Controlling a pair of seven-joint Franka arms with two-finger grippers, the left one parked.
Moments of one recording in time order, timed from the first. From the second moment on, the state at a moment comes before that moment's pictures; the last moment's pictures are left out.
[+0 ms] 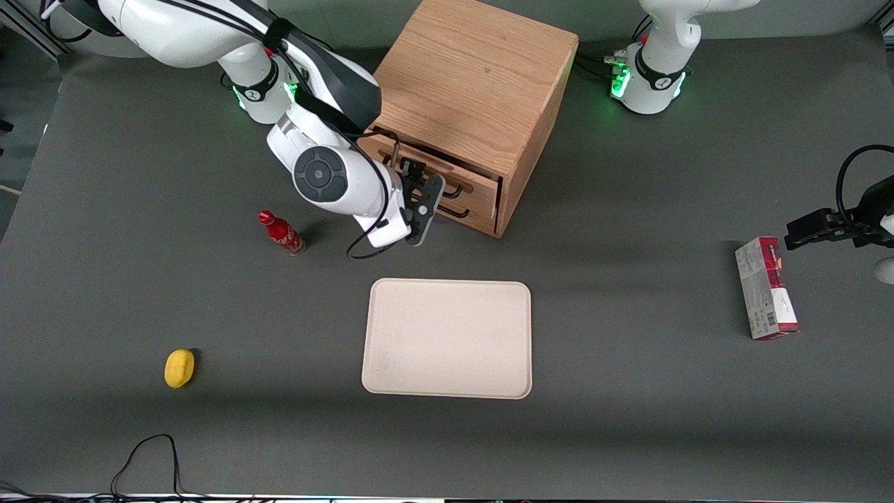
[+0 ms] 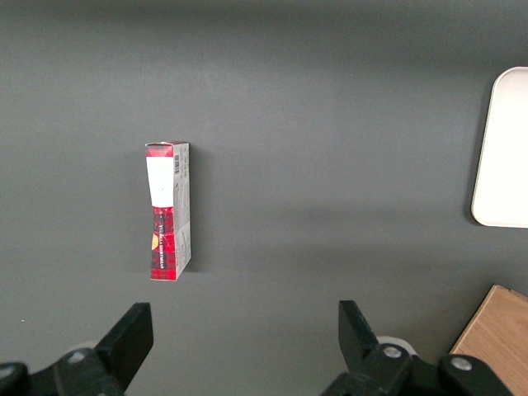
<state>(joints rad) -0.05 0.54 0.82 -1.62 -0.01 1.91 -0.37</state>
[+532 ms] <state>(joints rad) -0.07 0.66 0.80 -1.45 -0.16 1.88 -0.37</state>
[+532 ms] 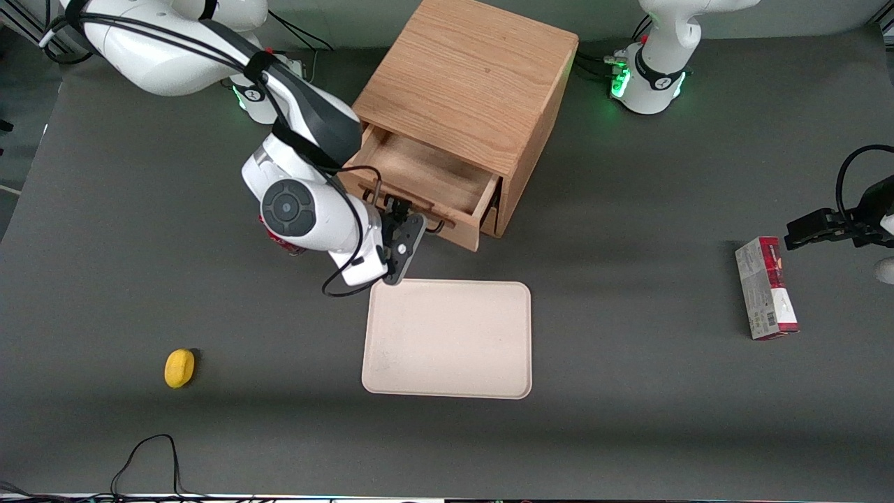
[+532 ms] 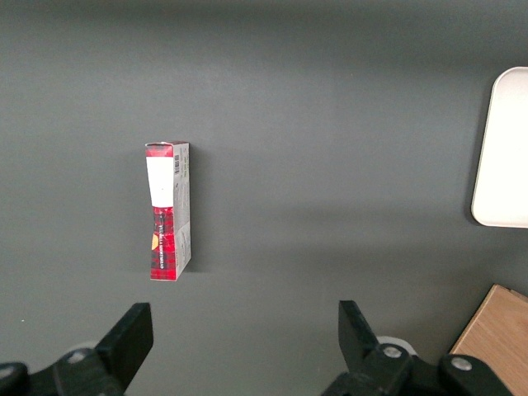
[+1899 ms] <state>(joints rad) -0.11 0.69 0.64 -1.03 -0.27 1.79 -0.53</state>
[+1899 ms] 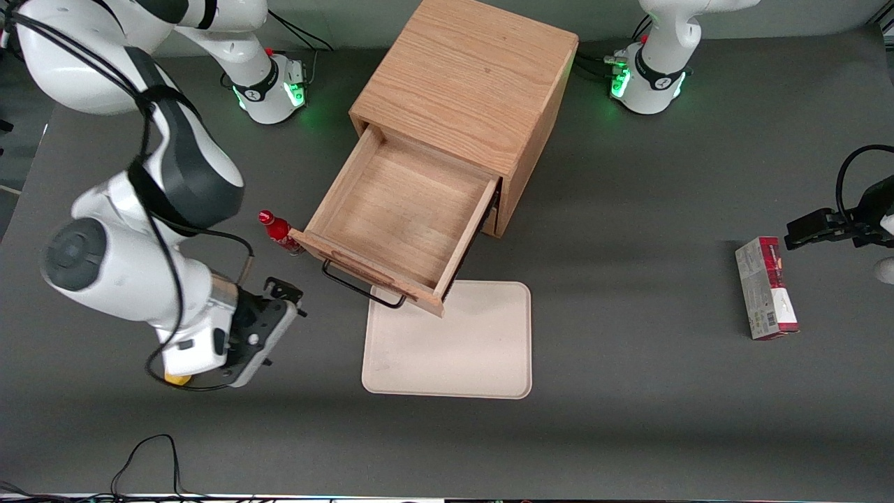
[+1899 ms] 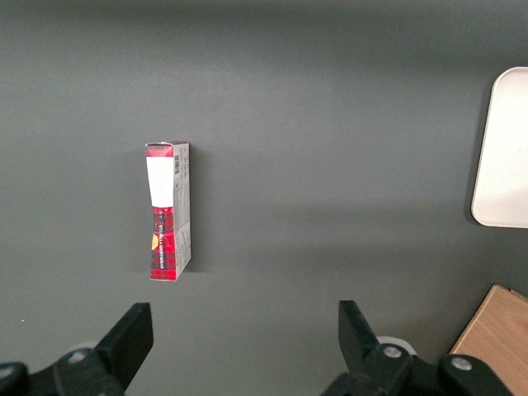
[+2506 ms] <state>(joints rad) -0.11 0.22 0.18 -1.34 0.09 1.57 -0.26</state>
